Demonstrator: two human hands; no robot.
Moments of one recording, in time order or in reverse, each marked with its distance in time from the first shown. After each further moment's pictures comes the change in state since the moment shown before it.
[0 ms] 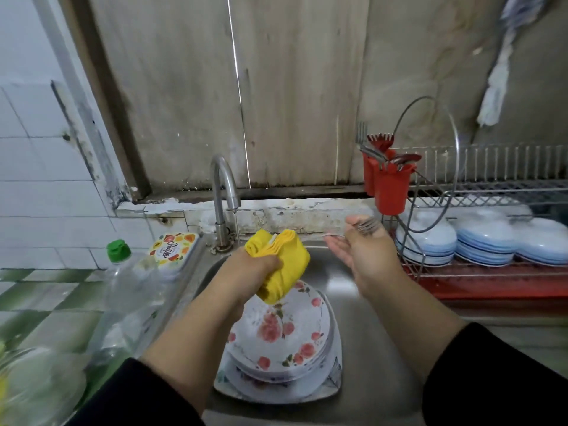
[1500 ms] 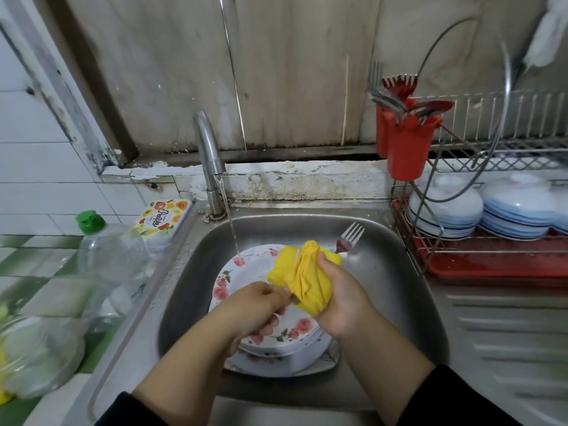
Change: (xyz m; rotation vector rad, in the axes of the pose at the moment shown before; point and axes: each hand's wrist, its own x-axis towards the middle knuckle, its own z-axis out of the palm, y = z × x) left_hand 0.003 -0.069 0.022 0.269 -0.271 -0.232; right_hand 0.009 0.106 -0.035 0.218 -0.110 0.659
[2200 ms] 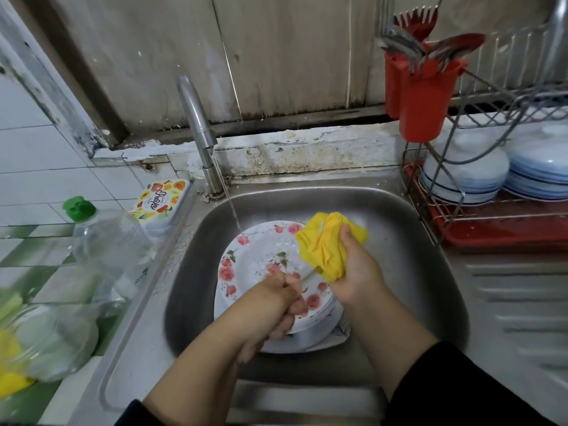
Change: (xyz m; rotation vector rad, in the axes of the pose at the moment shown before) left_hand -0.013 -0.007 0.020 -0.181 -0.079 0.005; right_hand 0.037 0.002 -0.022 0.154 0.179 -0.165
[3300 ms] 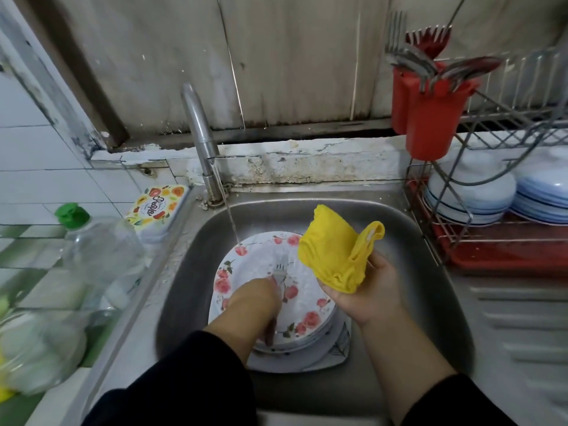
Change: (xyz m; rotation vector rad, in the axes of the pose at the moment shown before) left_hand 0.092 -0.007 -0.013 1.111 0.173 -0.414; right_hand -0.022 -0.024 -0.006 0.343 -0.498 0.140
